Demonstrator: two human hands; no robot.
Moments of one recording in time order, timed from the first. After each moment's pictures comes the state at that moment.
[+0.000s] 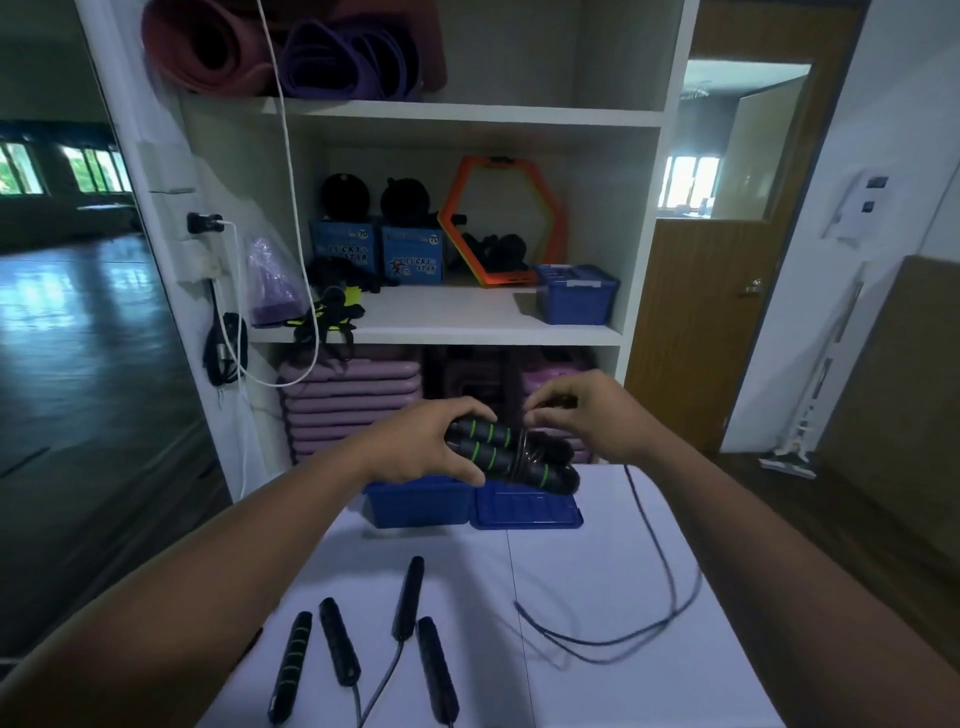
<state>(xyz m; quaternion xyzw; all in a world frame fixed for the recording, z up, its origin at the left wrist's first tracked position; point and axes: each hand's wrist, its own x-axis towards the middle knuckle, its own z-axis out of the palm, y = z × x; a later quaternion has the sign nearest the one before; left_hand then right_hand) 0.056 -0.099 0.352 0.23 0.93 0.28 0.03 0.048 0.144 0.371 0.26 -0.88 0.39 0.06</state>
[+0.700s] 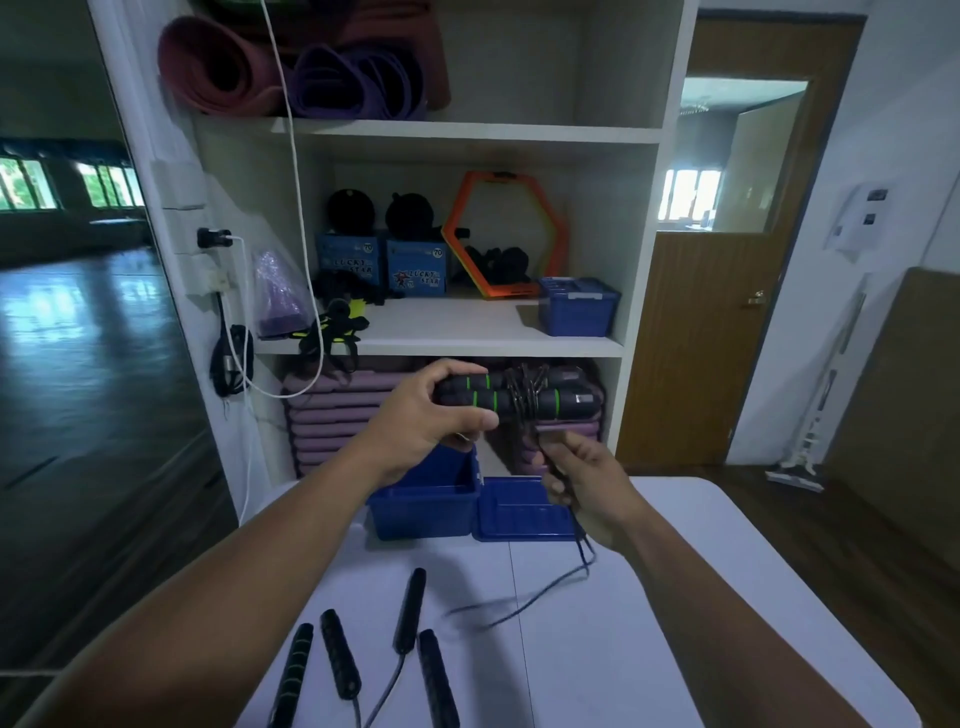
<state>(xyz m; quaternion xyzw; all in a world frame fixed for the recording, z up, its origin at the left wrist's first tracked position) 0.073 -0.083 0.368 0.17 0.74 0.65 -0.04 0.062 0.134 0.304 0.14 -0.63 0.76 -0.07</state>
